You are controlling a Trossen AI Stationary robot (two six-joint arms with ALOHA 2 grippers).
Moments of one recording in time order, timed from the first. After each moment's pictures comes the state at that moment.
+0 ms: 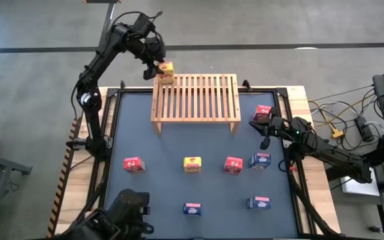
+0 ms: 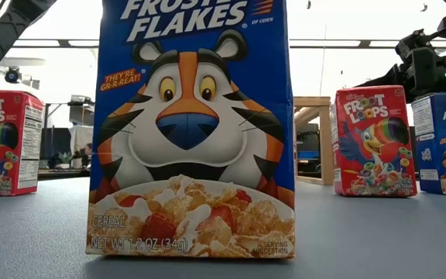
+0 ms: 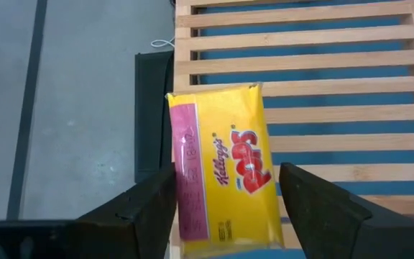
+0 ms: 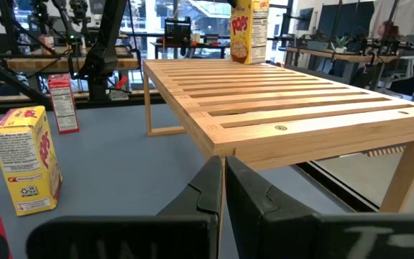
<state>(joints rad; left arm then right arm) 0.91 1.95 2.28 -1.44 0.35 0.87 -0.50 0.10 0.01 0.04 -0.18 -0.06</state>
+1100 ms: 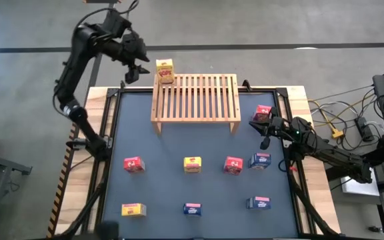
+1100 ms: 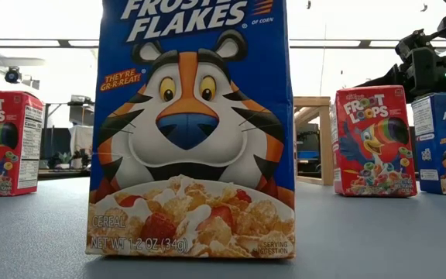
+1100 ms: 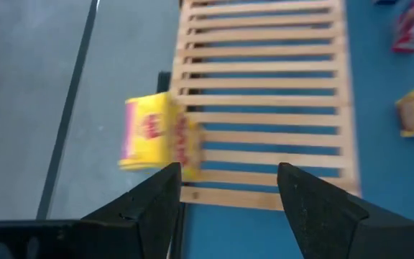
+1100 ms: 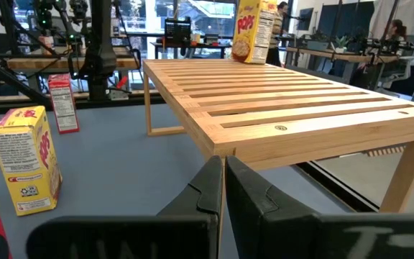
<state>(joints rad) 0.85 1.68 2.30 -1.57 0.31 0.74 -0.50 0.10 0.01 0.04 -0.18 -0.06</state>
